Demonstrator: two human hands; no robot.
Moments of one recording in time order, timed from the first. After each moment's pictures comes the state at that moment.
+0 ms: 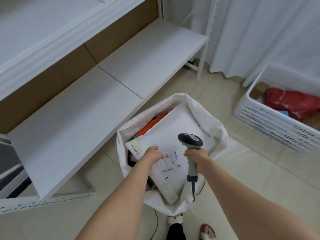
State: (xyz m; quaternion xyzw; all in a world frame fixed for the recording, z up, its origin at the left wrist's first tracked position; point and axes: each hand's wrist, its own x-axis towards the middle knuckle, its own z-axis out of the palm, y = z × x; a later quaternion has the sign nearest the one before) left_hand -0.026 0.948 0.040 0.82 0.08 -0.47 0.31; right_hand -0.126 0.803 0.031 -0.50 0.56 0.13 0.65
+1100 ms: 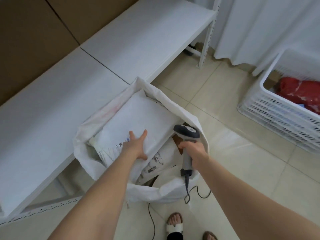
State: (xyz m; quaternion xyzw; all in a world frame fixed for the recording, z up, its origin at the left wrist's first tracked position) left_hand 0.070 0.959 -0.075 0.89 -0.17 -0.40 -0.09; right_hand -0.064 0.791 -0.035 -0.49 0.56 0.11 0.66
